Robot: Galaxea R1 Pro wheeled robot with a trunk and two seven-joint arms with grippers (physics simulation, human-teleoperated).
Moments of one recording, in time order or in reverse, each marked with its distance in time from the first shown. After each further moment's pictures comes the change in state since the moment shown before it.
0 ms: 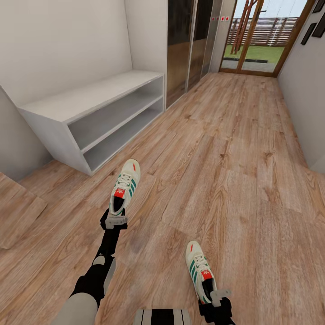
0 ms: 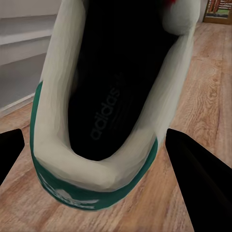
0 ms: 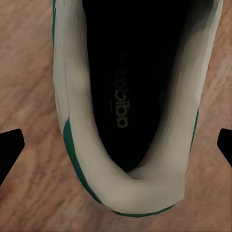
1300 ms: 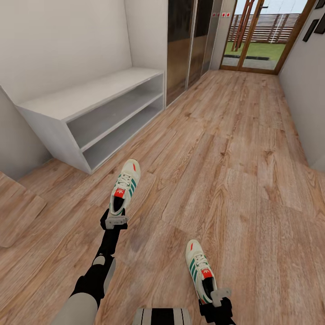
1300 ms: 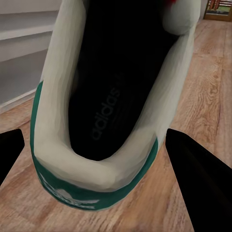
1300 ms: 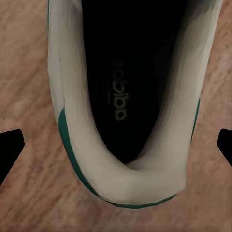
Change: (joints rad) left arm 0.000 0.000 0.000 0.000 0.000 -0.001 0.000; right arm 0.000 -0.003 -0.002 0.000 0.000 0.000 0.000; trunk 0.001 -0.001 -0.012
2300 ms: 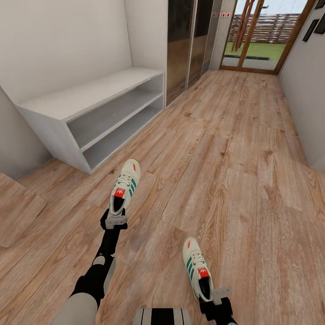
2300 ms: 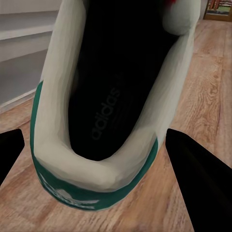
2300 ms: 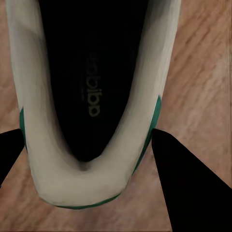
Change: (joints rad) left arm 0.000 0.000 0.000 0.000 0.000 0.000 0.000; right arm 0.000 -0.007 0.000 -0.014 0.002 -0.002 0.000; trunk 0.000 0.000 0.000
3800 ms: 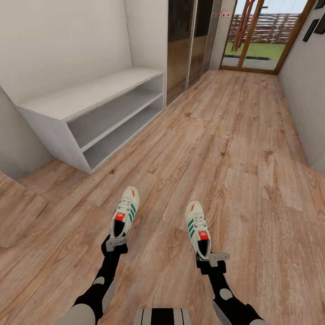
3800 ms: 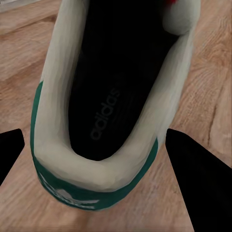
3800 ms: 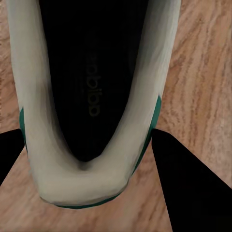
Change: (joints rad) left arm 0.000 0.026 0.119 0.294 -0.005 -0.001 0.001; right arm -0.001 -0.038 -0.003 -0.361 0.004 -0.019 -0.129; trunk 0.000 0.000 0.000
